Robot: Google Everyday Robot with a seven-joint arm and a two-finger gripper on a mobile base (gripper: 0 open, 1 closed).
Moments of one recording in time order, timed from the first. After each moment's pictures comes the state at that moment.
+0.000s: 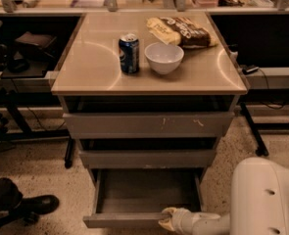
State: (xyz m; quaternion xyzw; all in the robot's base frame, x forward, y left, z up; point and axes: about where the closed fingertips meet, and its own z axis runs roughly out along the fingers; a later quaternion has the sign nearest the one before) arm 0.453 -0.103 0.183 -0.44 0.82 0.15 0.33
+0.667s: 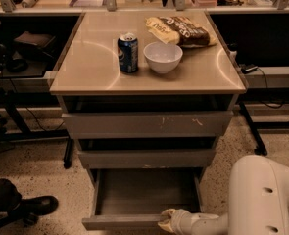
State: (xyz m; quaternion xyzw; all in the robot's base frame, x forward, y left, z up) arm 0.452 -0.098 0.189 -0.44 0.82 0.15 0.32
